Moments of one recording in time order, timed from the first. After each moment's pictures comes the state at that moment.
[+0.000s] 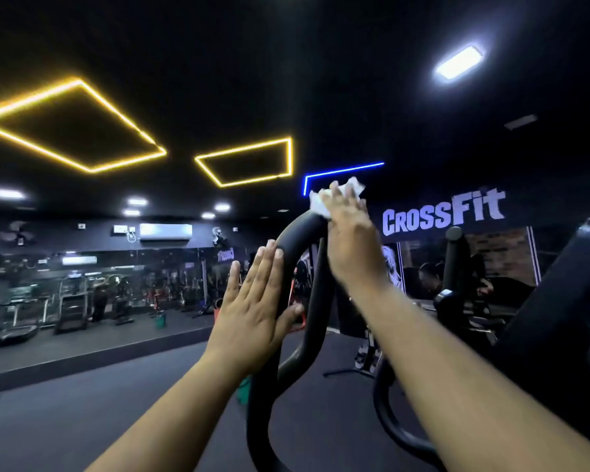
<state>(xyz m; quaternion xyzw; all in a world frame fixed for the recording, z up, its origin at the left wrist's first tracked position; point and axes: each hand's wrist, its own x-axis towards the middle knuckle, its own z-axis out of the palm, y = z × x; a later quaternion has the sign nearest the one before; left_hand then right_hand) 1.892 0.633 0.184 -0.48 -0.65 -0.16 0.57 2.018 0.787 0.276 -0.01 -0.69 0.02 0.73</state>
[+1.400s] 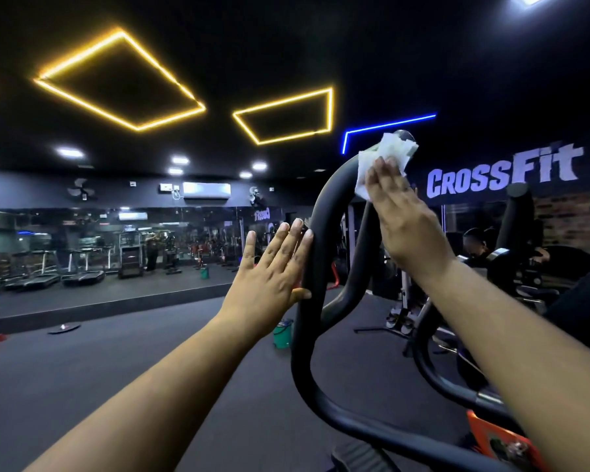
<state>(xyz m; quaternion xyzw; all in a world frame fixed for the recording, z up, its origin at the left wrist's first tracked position) 1.868 0.585 0.149 -0.43 -0.73 0.02 0.53 2.020 0.813 0.218 0.04 -0.73 -0.19 0.65</state>
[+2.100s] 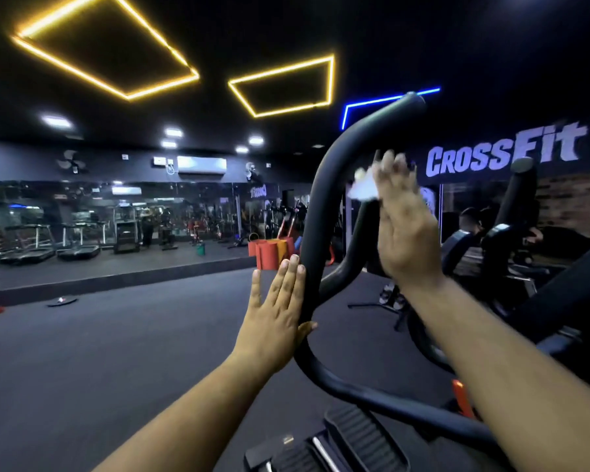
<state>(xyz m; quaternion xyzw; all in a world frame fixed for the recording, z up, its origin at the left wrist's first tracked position) 1.860 0.604 0.033 -0.44 -0.77 -0.05 0.46 2.020 0.776 0.165 0.09 -0.69 -0.03 0.71</state>
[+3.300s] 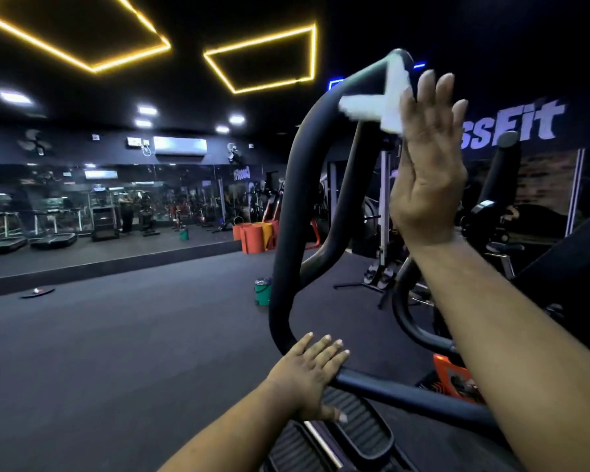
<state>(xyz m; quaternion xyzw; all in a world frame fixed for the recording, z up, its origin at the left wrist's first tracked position) 1.874 0.668 -0.064 -0.62 -0.76 0.13 0.16 2.032 0.800 0.199 0.07 -0.62 -0.08 0.78</state>
